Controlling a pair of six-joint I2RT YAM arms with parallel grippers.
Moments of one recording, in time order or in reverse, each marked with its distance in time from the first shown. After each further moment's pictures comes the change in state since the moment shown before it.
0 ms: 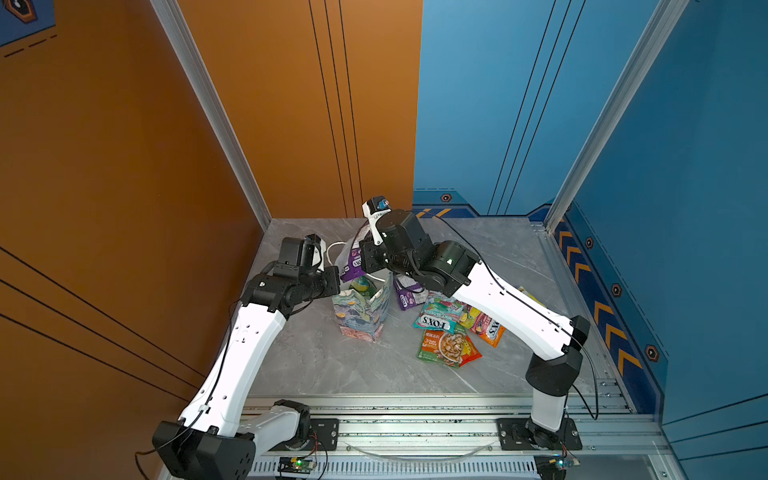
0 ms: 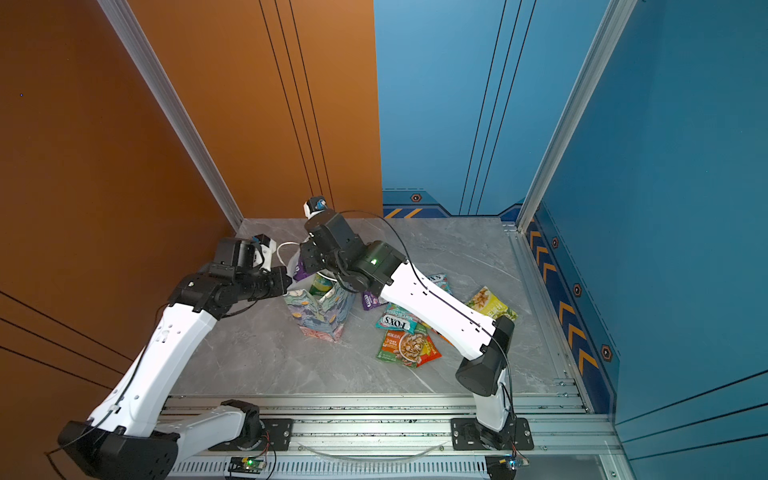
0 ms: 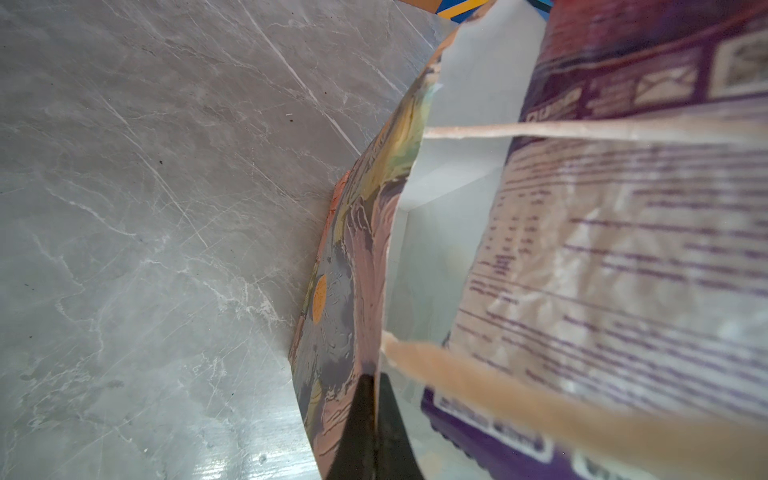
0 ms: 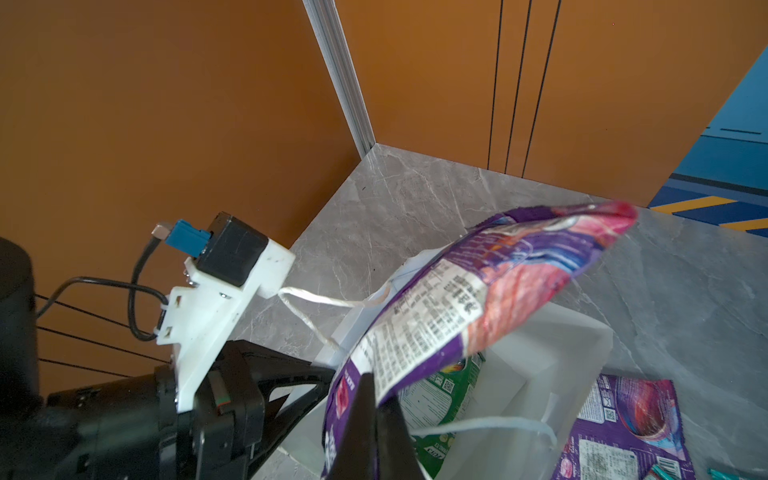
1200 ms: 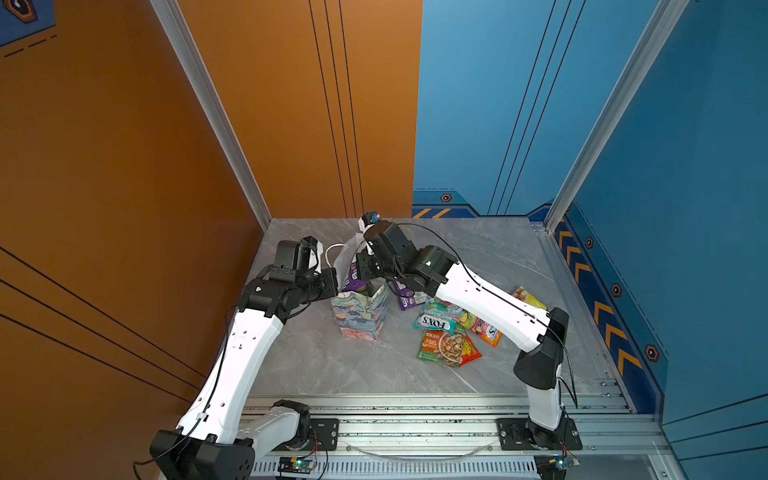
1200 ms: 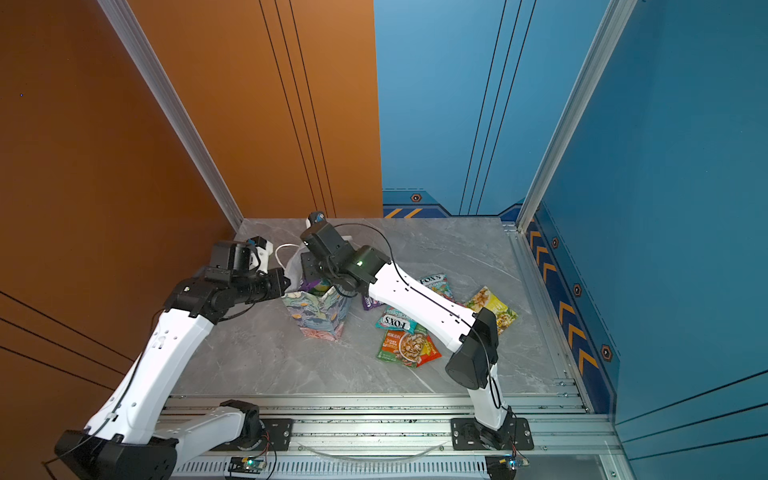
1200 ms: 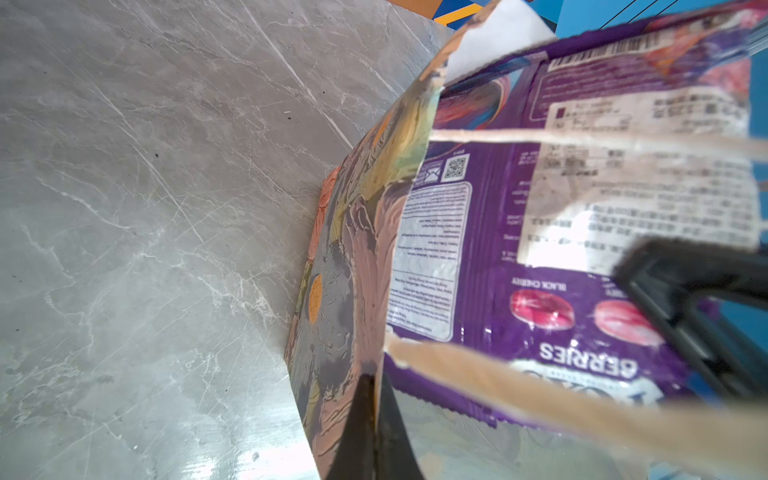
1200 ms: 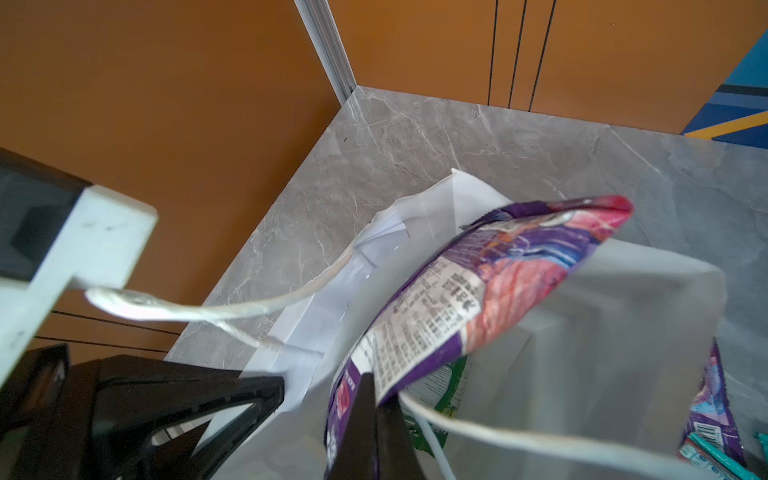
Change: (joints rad) left arm 0.015 -0.031 -0.027 0.008 0.027 -0.009; right arm -0.028 0.076 -0.070 0.018 -0.044 0.072
